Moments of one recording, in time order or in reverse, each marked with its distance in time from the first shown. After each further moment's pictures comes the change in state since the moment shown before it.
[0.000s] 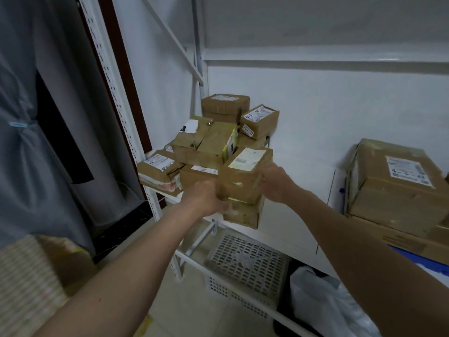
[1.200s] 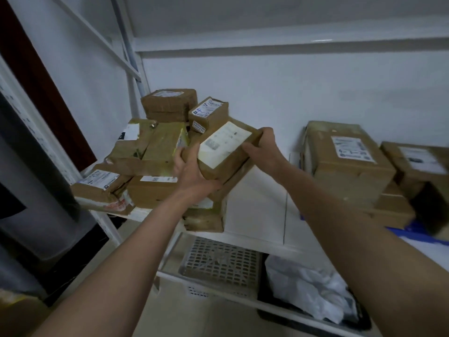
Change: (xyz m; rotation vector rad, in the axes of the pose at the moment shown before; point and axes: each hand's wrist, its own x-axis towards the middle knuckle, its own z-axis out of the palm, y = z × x) left_hand 0.063 0.070 0.020 -0.592 0.186 0.220; right_hand 0.016 0.061 -0.048 0.728 0.377 0.378
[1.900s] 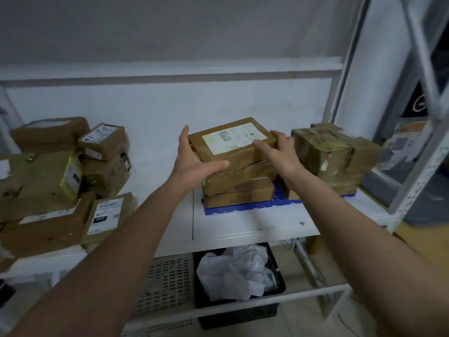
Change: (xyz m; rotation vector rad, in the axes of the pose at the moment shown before) left_hand -0.074 0.165 0.114 -0.382 -0.386 0.255; right_hand -0.156 0.040 -0.232 -0.072 0.472 0.135
